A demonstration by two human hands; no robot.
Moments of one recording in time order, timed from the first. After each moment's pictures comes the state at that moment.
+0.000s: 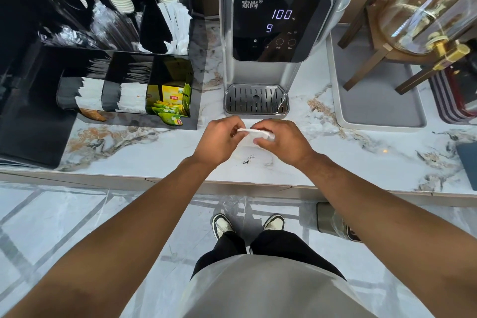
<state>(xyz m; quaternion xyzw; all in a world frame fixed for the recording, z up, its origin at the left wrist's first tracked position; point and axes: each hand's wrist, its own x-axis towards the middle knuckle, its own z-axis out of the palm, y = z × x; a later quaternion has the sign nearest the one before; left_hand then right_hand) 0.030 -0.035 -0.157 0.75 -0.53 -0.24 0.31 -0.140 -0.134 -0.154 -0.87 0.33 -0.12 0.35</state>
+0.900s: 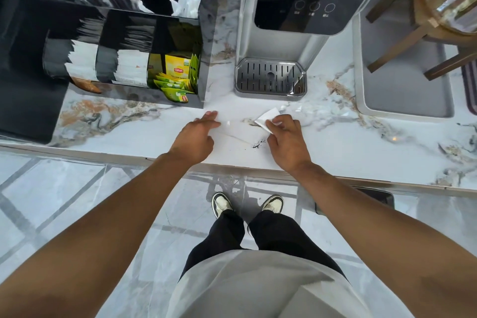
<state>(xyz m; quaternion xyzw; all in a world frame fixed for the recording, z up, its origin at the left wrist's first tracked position) 0.086 0.020 -0.210 0.79 -0.52 -0.30 0.13 -0.139 -0.097 -0.225 -0.88 0.41 -0.06 0.22</state>
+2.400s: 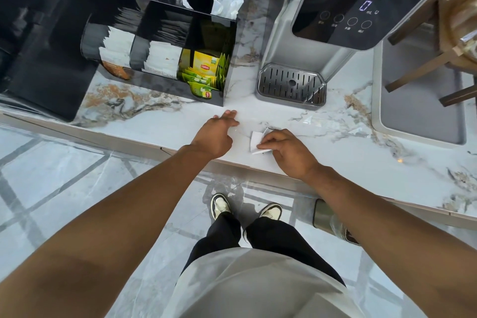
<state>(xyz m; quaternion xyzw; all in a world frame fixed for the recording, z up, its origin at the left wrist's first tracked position) 0.082 0.020 -0.212 0.79 -0.48 -0.34 0.15 -0.124 -0.090 -0.211 -0.92 0.23 0.02 0.31</state>
